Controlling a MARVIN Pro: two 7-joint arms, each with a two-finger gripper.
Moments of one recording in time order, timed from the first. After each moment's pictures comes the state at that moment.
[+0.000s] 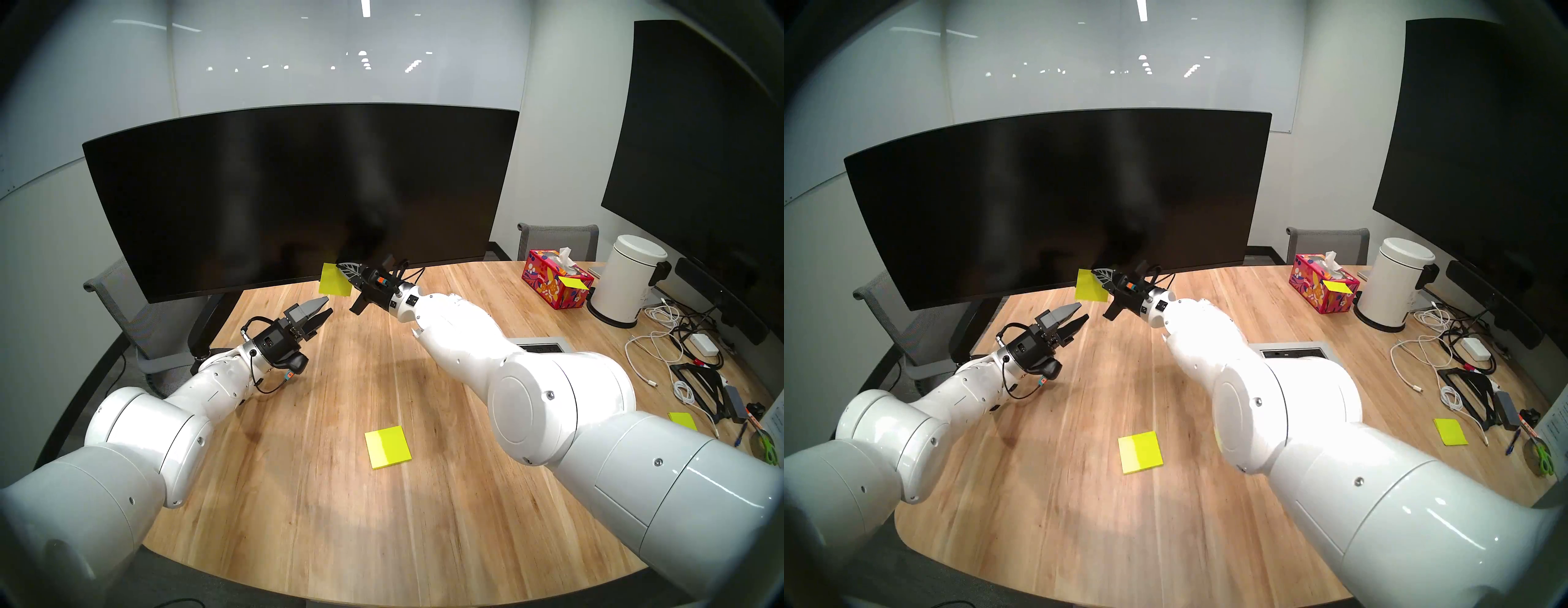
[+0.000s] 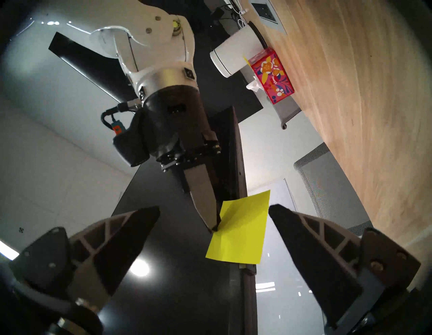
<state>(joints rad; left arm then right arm) 0.72 -1.27 -1.21 -0.17 2.05 -0.37 1.46 -0.47 -1.78 1.63 -0.16 -0.79 -0.80 0.33</state>
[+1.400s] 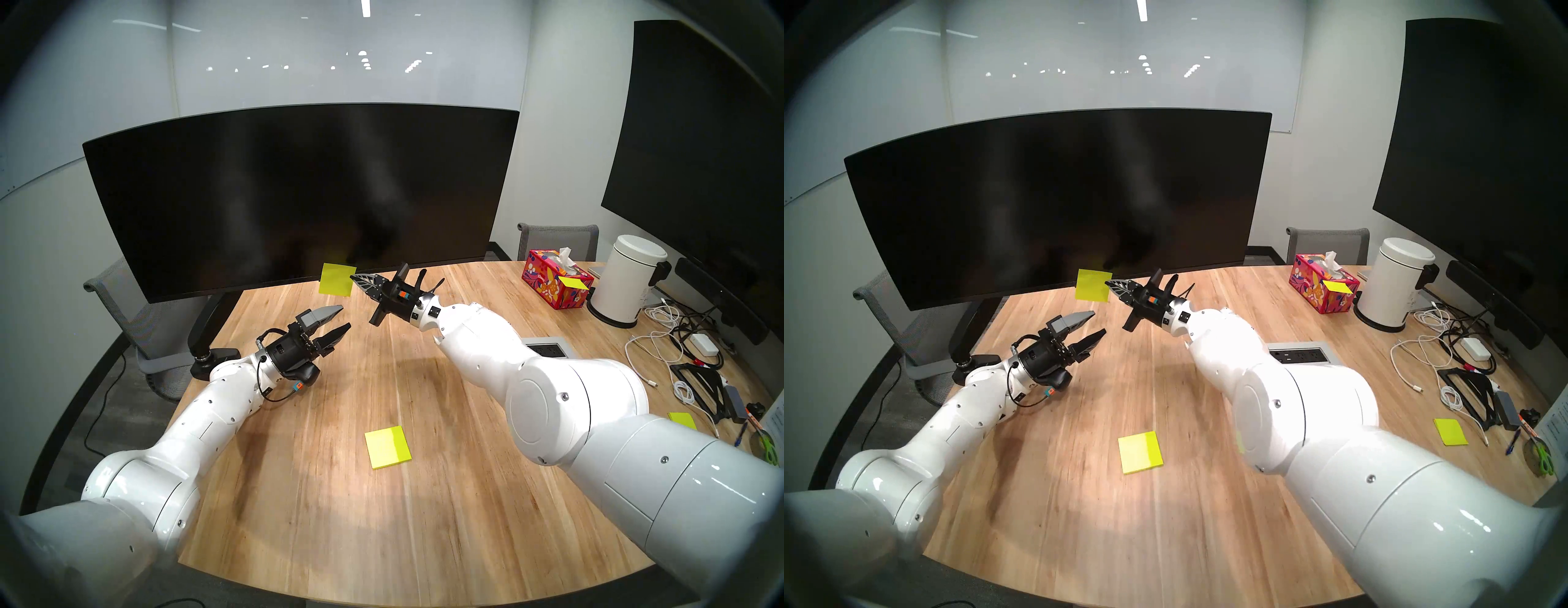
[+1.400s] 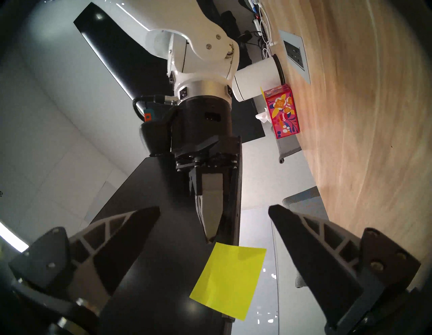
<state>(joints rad) 0.99 -1.23 -1.26 -0.69 1.89 -0.70 1.14 -0.50 -1.70 1.65 -0.16 -0.80 -0.95 0.42</state>
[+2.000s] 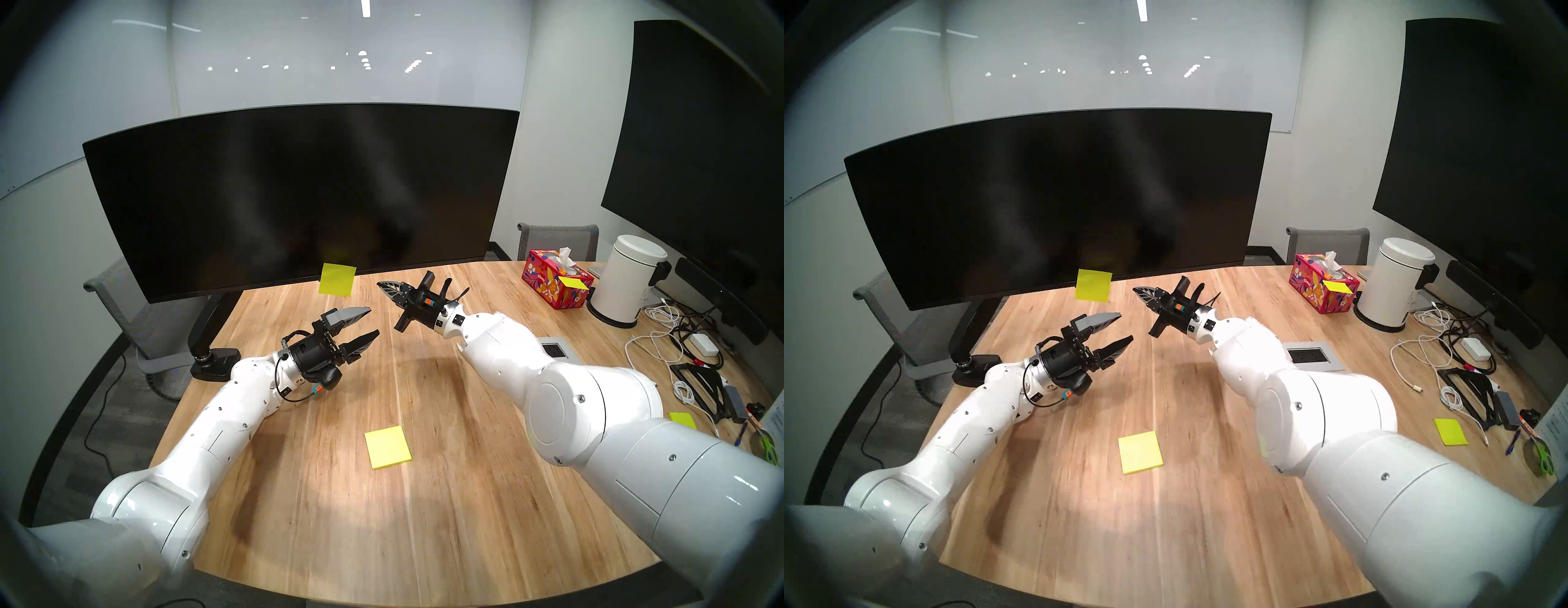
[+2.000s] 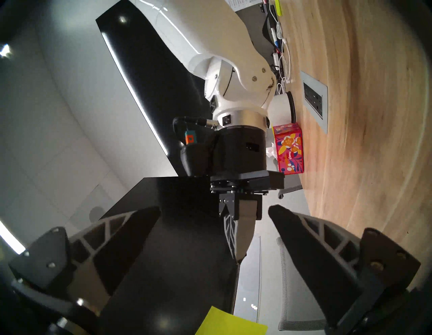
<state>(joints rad) 1.07 -1.26 -1.27 -0.90 1.80 -0.87 0.96 -0.53 -1.62 1.69 -0.16 -0.80 -0.95 0.42</state>
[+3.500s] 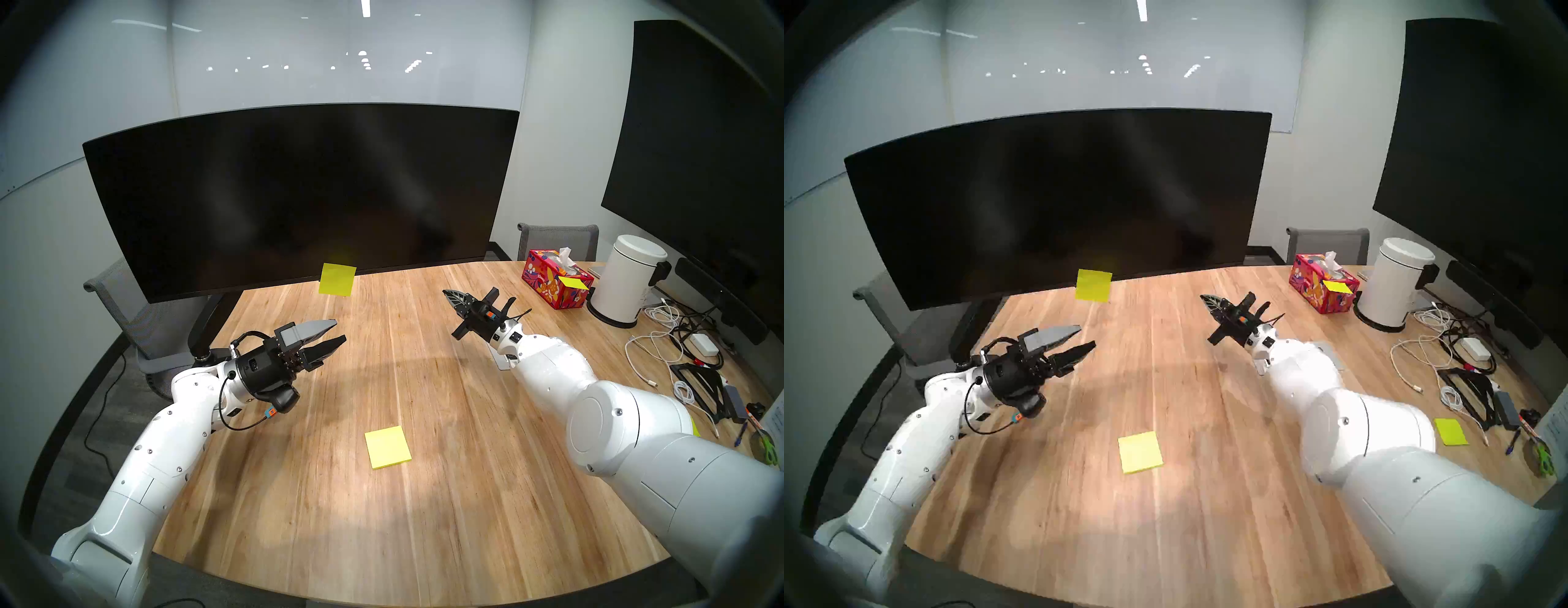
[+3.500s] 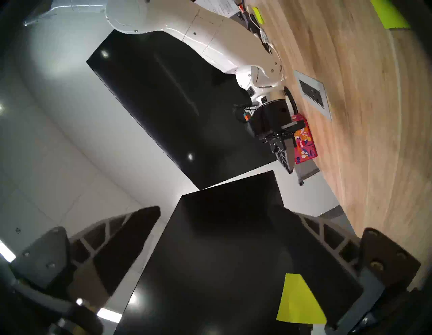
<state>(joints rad) 1.43 -1.05 -1.45 -1.40 1.82 -0.76 0.96 -0.63 -1.45 1.83 -0.21 -0.74 -0.95 0.42</state>
